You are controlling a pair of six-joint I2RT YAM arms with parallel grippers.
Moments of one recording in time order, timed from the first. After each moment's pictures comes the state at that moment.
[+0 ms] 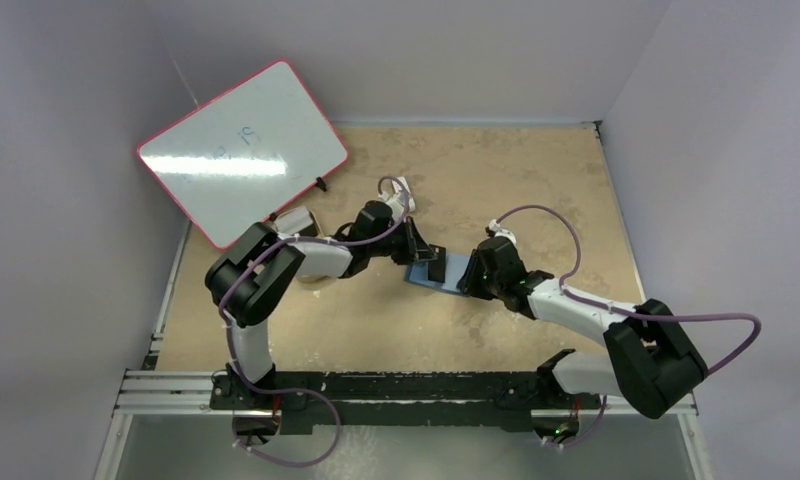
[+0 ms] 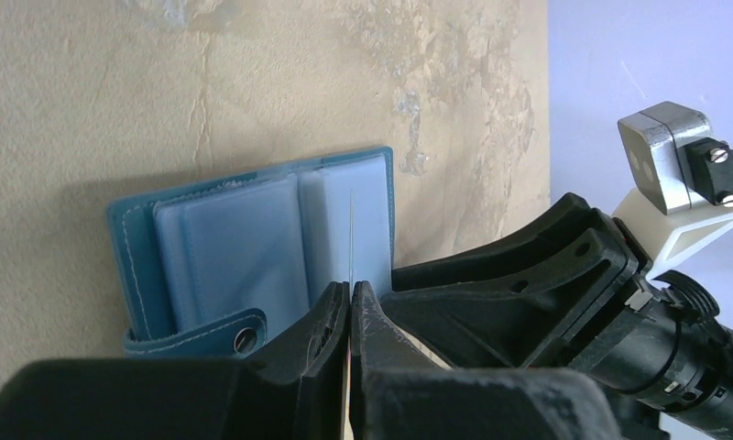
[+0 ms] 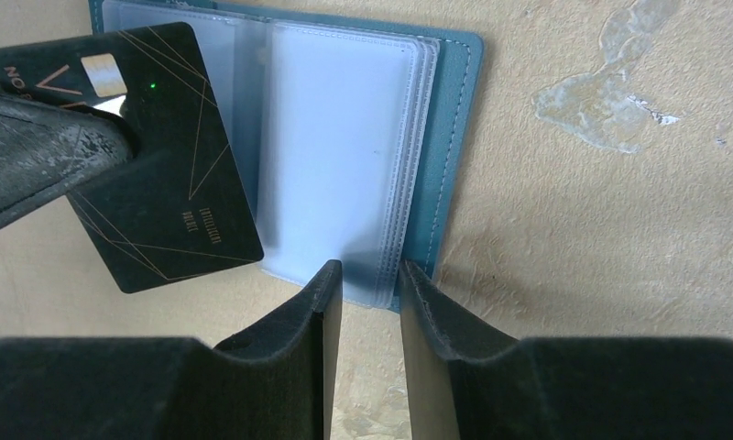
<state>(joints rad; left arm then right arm) -0.68 1.87 0.89 0.48 0.41 -0.91 0.55 1.27 0.48 -0.08 0.09 0.74</state>
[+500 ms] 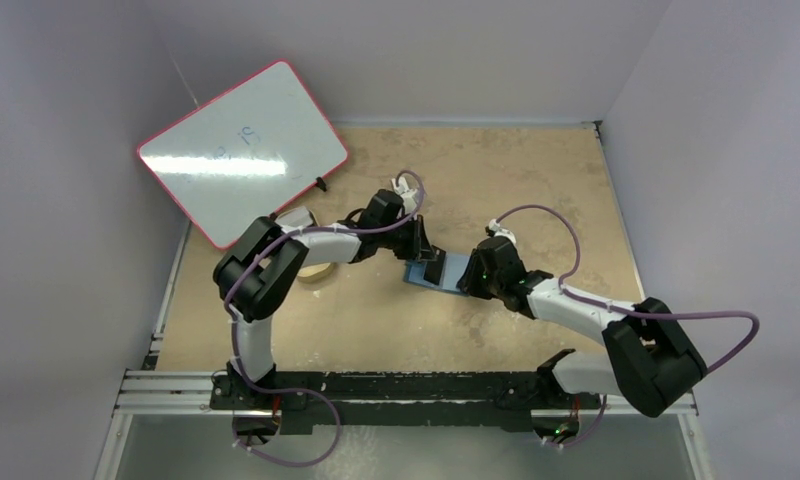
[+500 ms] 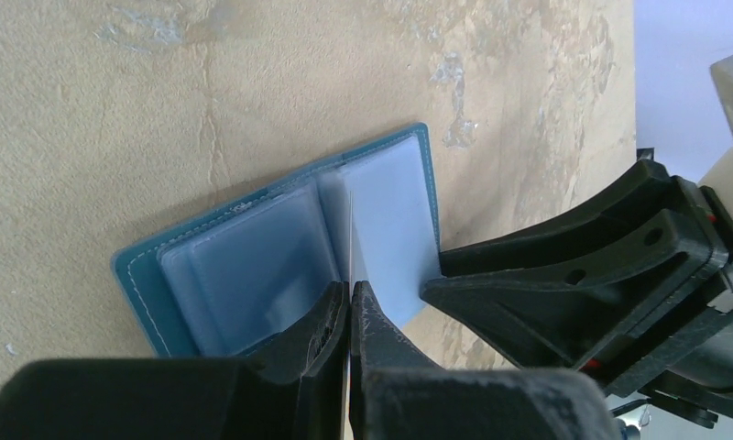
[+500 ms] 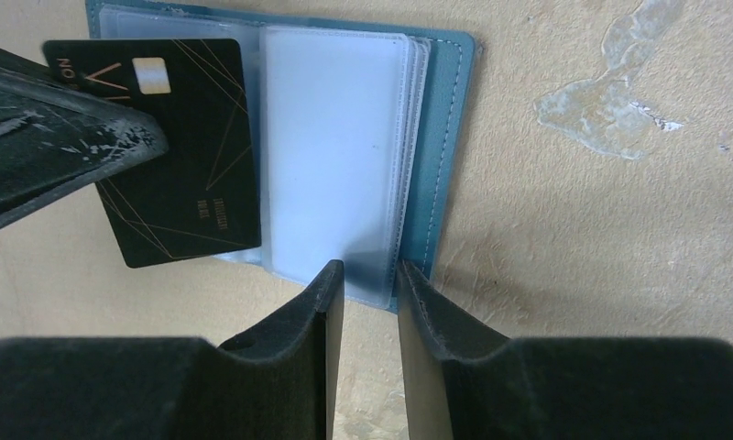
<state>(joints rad) -0.68 1.92 1.08 0.17 0.44 -0.64 0.55 1.27 0.48 -0.07 0.09 0.74</state>
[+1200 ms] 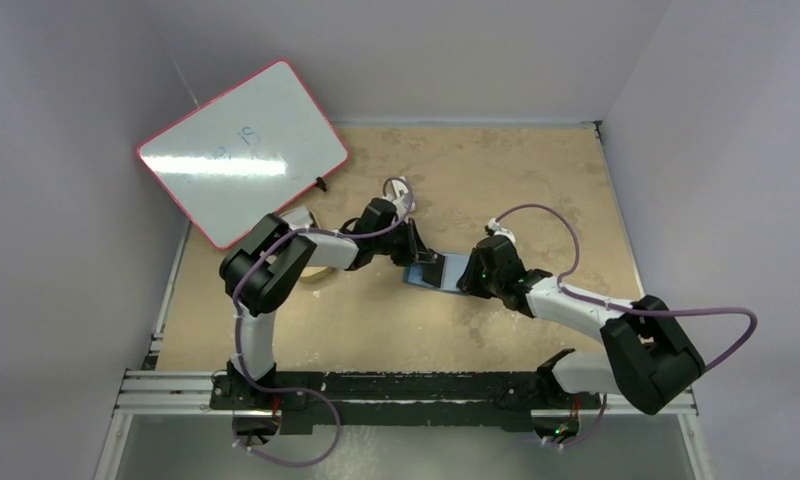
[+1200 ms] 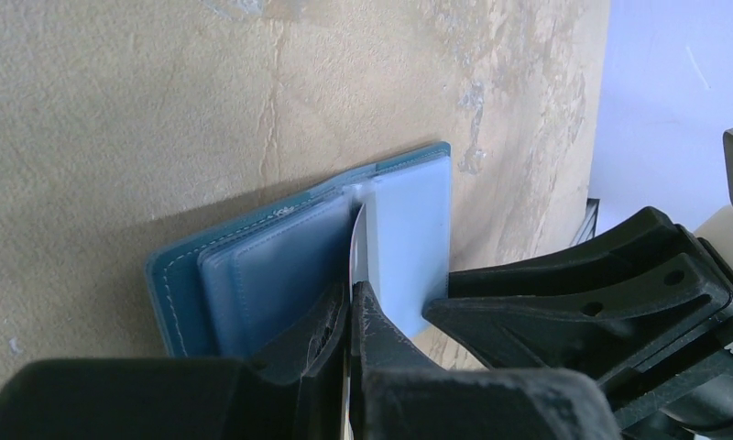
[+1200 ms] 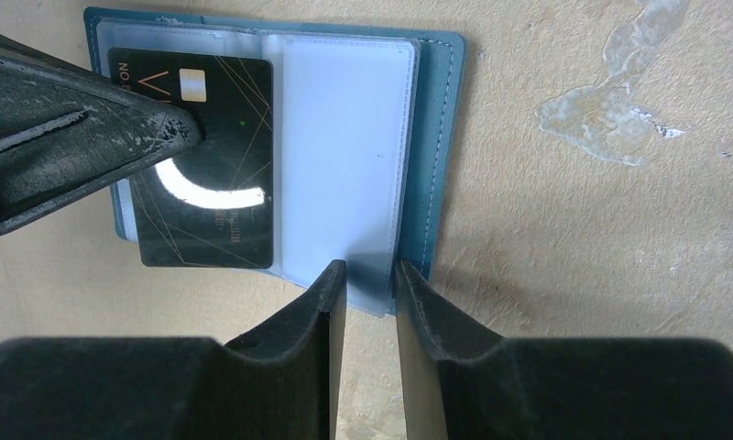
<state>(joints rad) -0.66 1.98 1.00 0.33 0.45 -0.84 0.55 1.29 0.49 -0.07 0.09 0.74</state>
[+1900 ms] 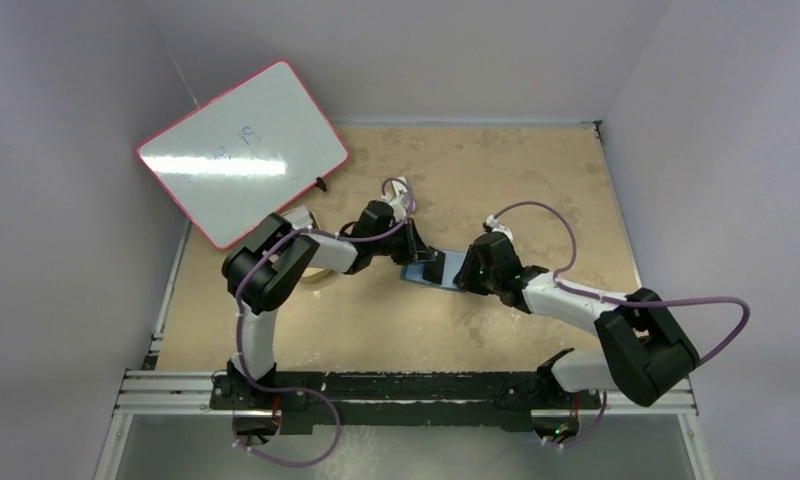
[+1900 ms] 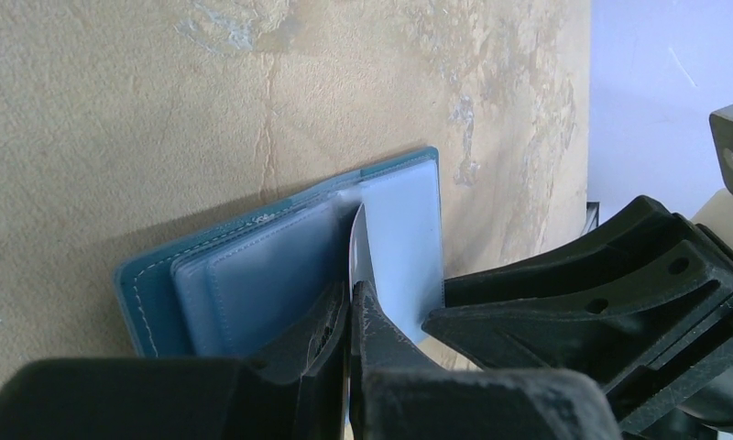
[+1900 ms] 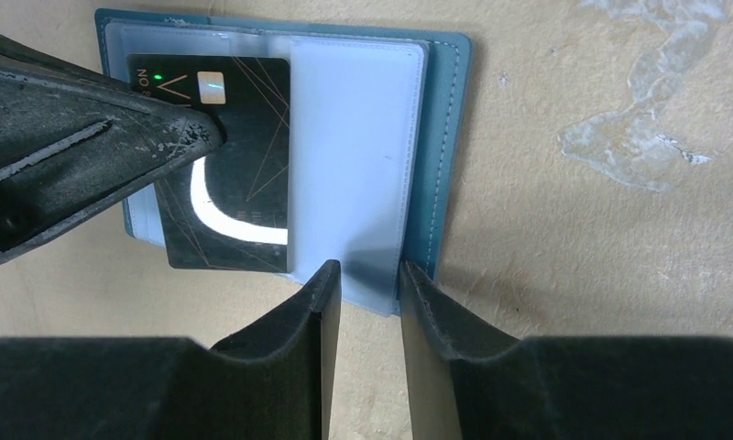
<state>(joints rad) -0.65 2.00 0.96 0.47 0.45 -0.82 0.55 1.33 0.51 -0.04 0.08 0.76</state>
